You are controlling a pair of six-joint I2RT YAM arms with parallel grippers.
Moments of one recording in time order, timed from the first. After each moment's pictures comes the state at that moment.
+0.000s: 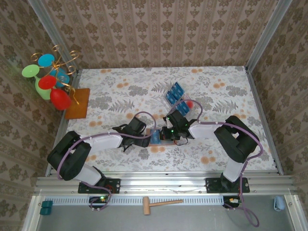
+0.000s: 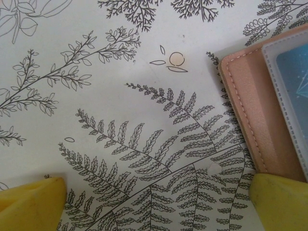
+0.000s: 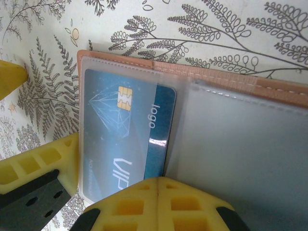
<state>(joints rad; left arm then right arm) -0.78 1.48 0.64 -0.26 -0.16 -0.33 0.68 1.76 0.85 -0.07 -0.35 0.68</state>
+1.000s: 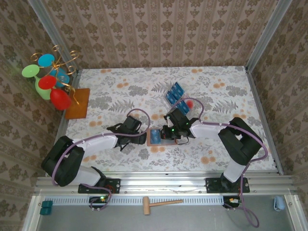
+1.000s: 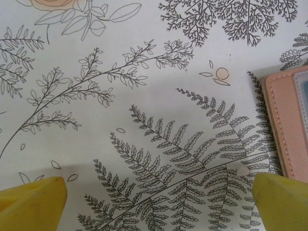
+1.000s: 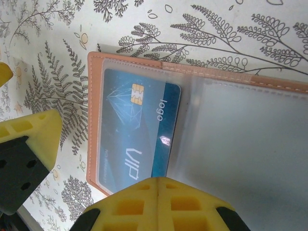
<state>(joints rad) -0.72 1.40 0.62 -0.30 -0.18 -0.41 0.68 1.71 0.87 -0.14 -0.33 0.68</state>
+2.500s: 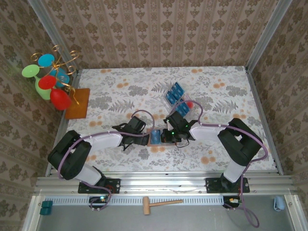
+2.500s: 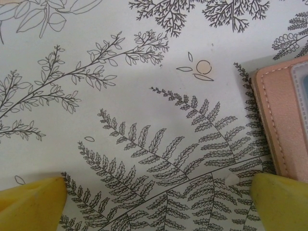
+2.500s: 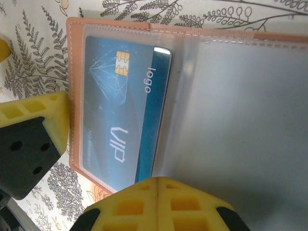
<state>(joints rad) -0.76 1.49 0.66 -0.29 -0.19 -0.39 0.71 1.71 0.84 -0.16 -0.32 0.68</state>
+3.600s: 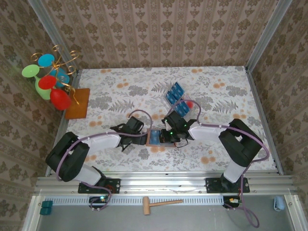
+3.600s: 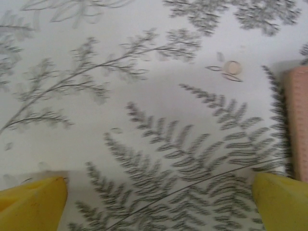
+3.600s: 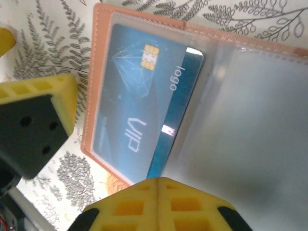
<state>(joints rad) -0.72 1.44 0.63 -0.30 -0.21 -0.44 0.72 1.68 0.88 -0.23 -0.32 0.67</state>
